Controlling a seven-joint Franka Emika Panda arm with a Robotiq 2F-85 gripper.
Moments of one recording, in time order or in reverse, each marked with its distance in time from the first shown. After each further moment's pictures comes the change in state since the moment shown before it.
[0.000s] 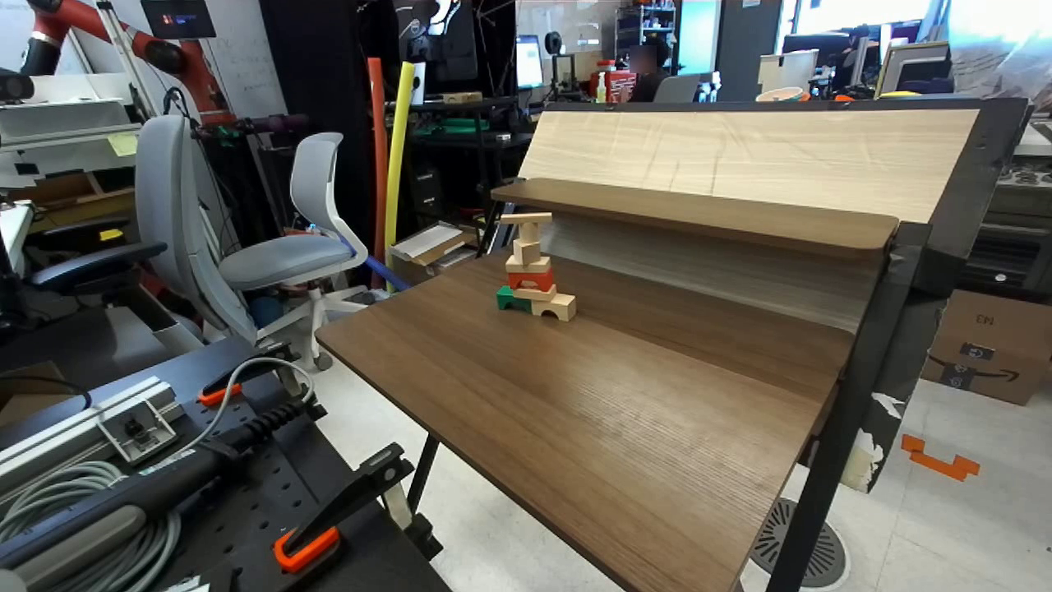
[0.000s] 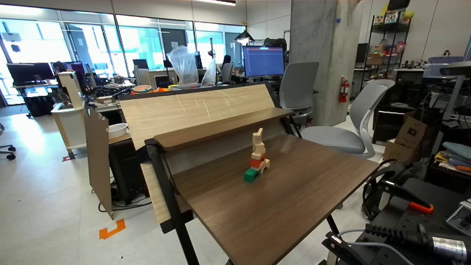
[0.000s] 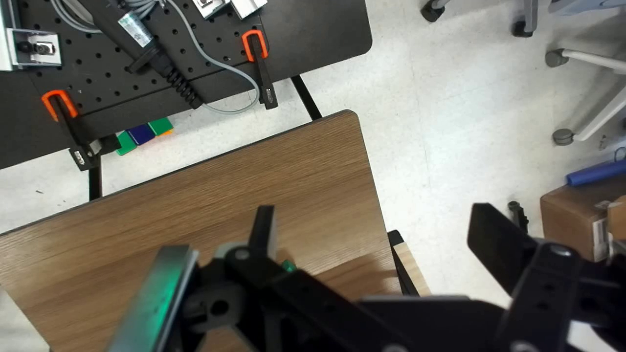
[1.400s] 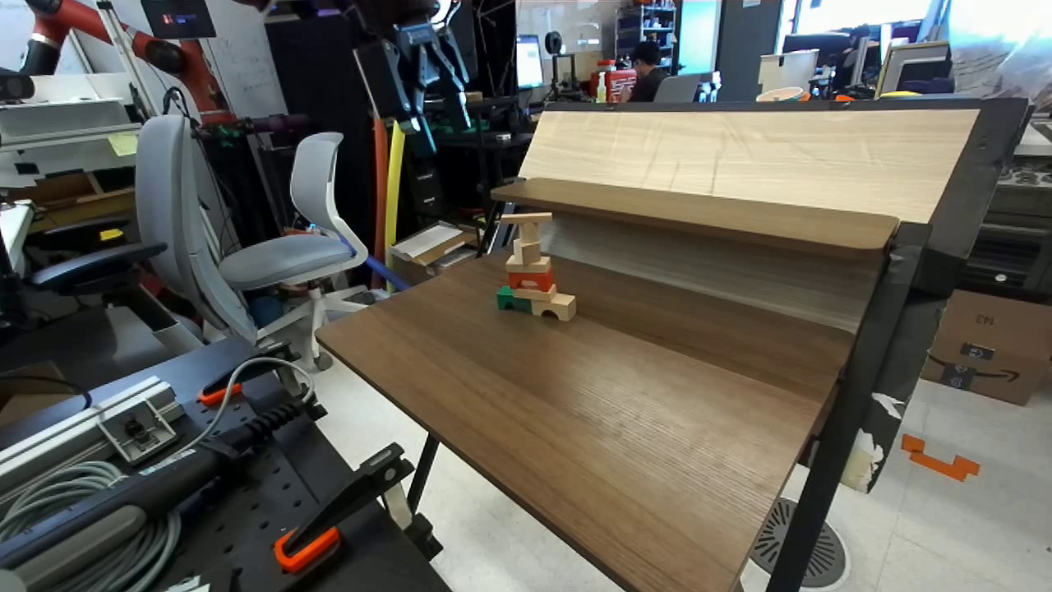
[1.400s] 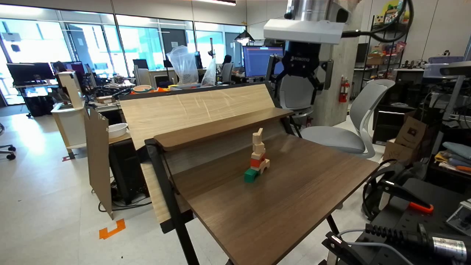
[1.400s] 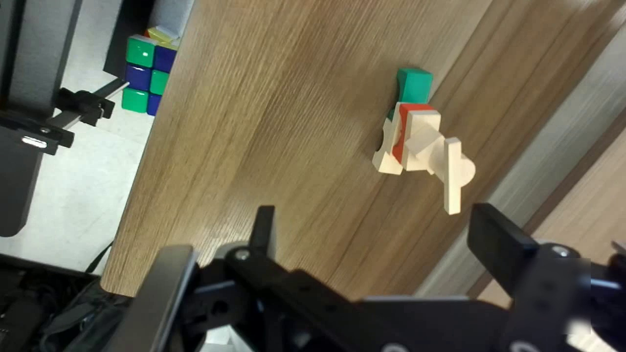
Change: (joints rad) arm -0.211 0.691 0.053 0.179 -0.434 0.605 0.894
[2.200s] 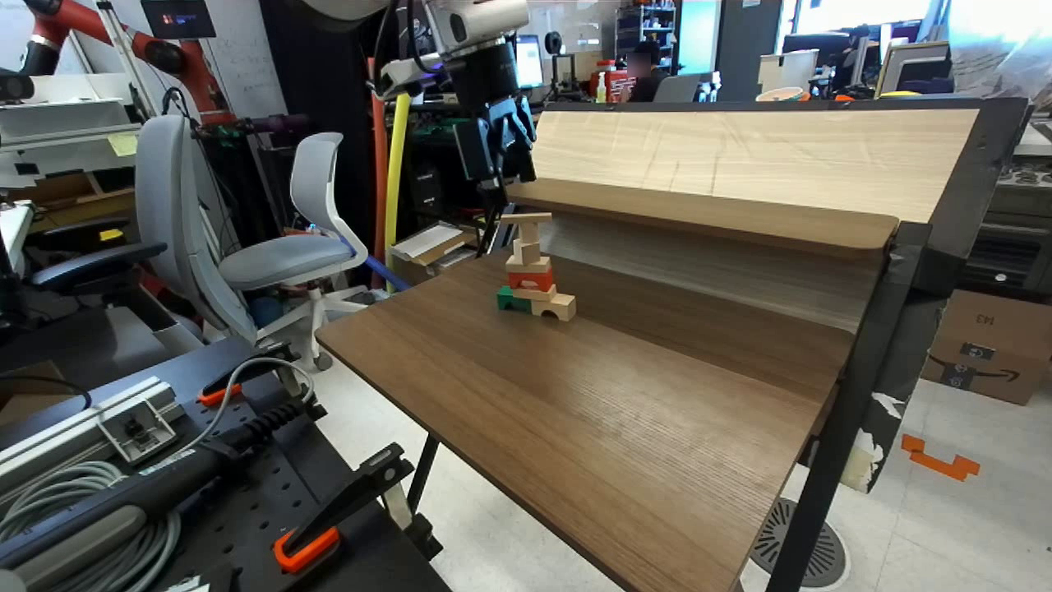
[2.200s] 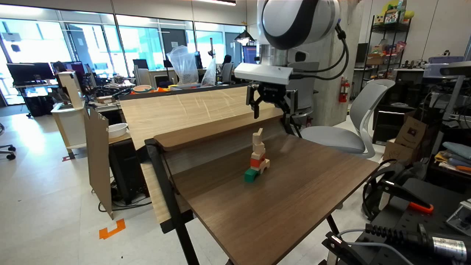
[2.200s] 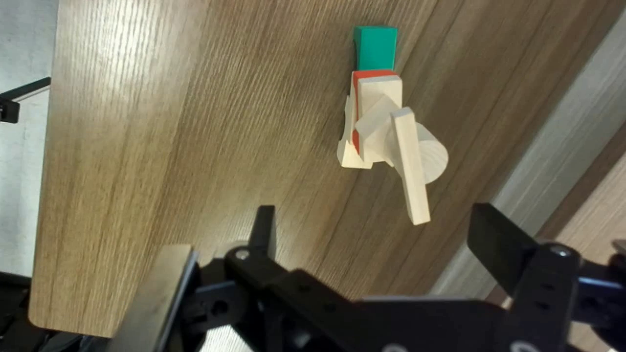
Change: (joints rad) arm 0.175 0.379 -0.184 0.333 -0.037 0.001 0.095
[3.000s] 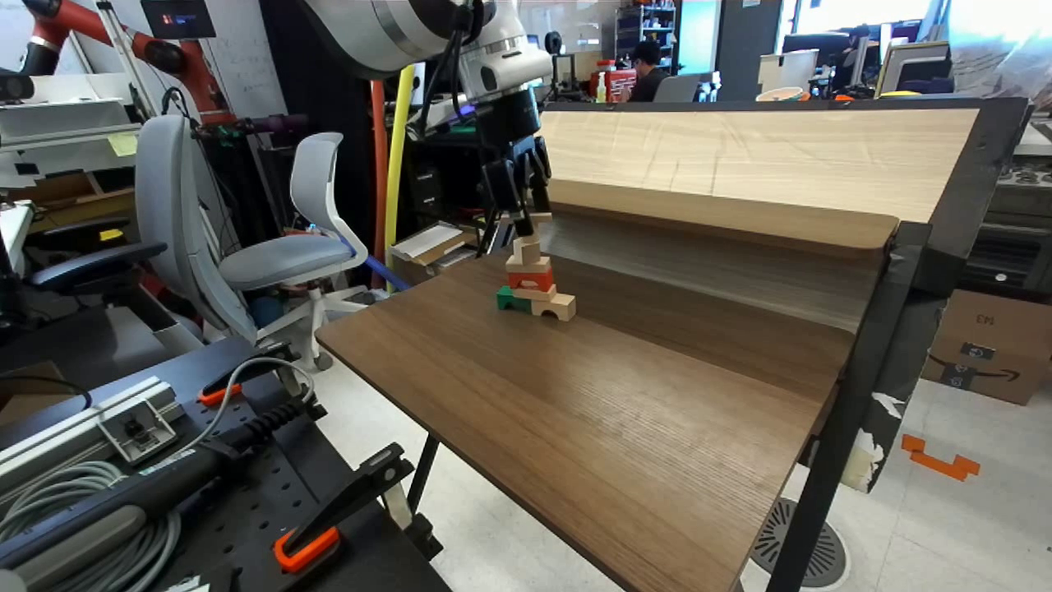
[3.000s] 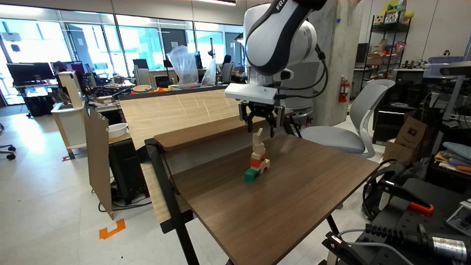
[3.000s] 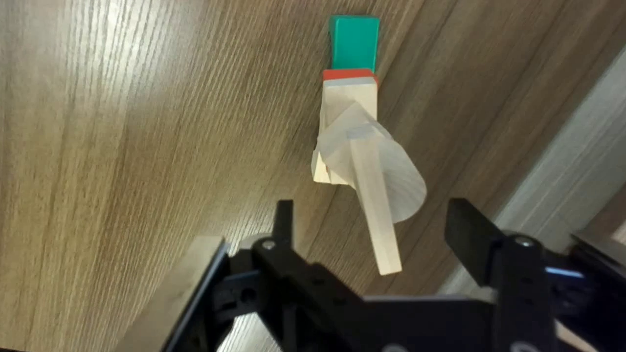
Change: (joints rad) arm 0.063 0.180 -0.056 0.161 0.002 0.000 -0.002
